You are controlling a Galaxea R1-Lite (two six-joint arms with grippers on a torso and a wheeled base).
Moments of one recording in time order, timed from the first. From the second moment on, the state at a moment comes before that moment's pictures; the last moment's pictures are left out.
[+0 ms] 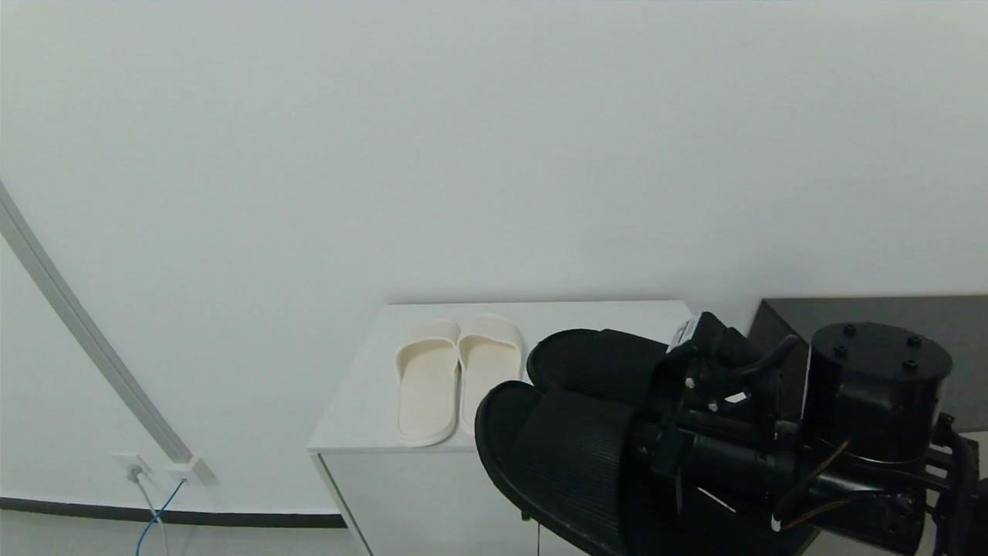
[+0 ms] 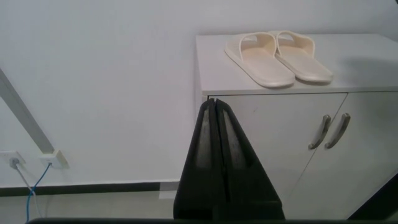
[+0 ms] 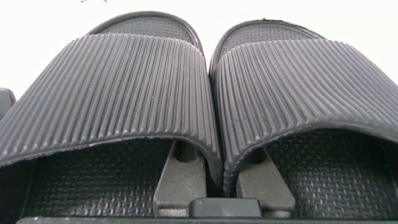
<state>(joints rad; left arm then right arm) 0.00 0.00 0.00 0.00 0.00 0.00 0.80 1.64 -0.55 -0.92 0.17 -0.10</state>
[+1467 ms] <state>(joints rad) 0.00 0.00 0.00 0.00 0.00 -0.01 0.80 1.68 -0.50 -0.93 0.18 -0.10</state>
